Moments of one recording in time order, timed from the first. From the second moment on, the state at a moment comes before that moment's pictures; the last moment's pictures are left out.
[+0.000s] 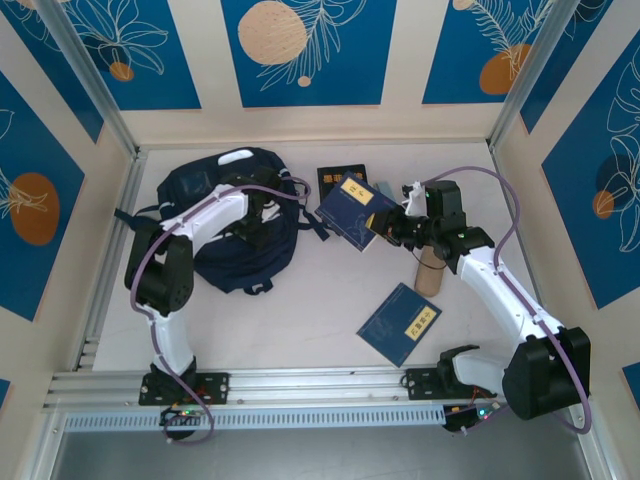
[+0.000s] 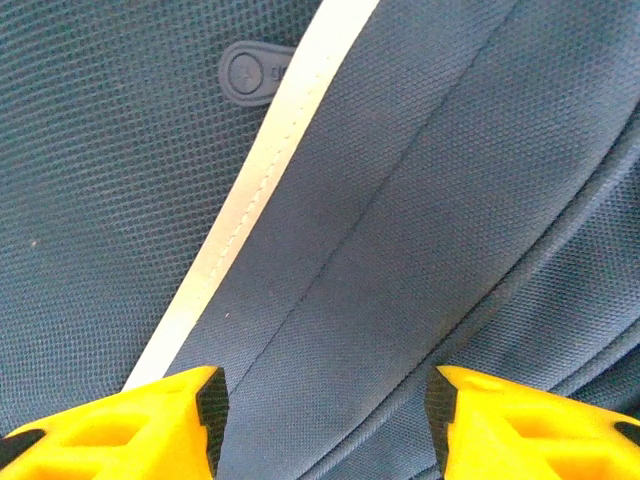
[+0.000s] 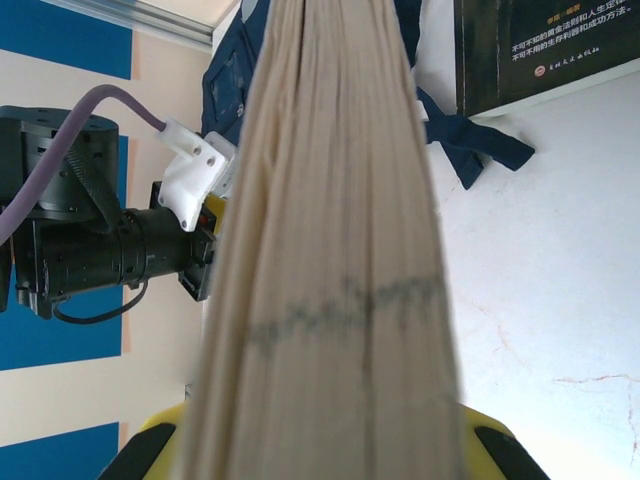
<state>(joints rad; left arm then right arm) -0.46 1.91 1.52 -1.08 -0.26 0.13 0.24 1.18 0.90 -0.39 -0.63 0.77</state>
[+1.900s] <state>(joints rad) -0.49 1.65 1.74 -1.05 -0.32 -0.14 0.66 1.61 1.12 -0.16 -0.61 1.07</state>
